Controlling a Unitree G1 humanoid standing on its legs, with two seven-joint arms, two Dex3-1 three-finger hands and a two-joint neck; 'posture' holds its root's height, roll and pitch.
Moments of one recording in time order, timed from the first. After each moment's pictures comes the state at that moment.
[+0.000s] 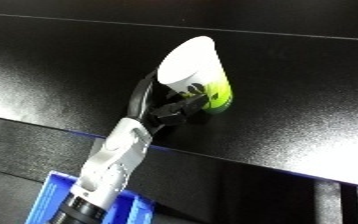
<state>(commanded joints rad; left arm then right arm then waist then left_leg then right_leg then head) -0.91 0.42 -0.28 0.40 -1.03 0.01 0.03 -0.27 -0.37 0.35 1.17 0.61 0.01 0.27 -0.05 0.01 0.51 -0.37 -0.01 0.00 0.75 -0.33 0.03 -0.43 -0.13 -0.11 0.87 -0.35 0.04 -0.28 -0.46</state>
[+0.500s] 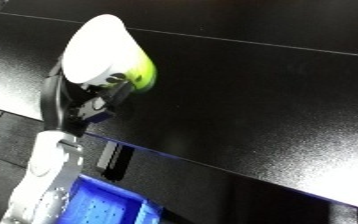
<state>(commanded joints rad) -0.70 0.61 -0.01 0.19 -0.85 -0.13 0.24 -0.18 -0.40 0.28 1.17 0.64 -0.04 0.28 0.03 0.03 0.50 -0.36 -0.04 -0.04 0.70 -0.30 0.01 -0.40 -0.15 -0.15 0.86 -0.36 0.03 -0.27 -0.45</state>
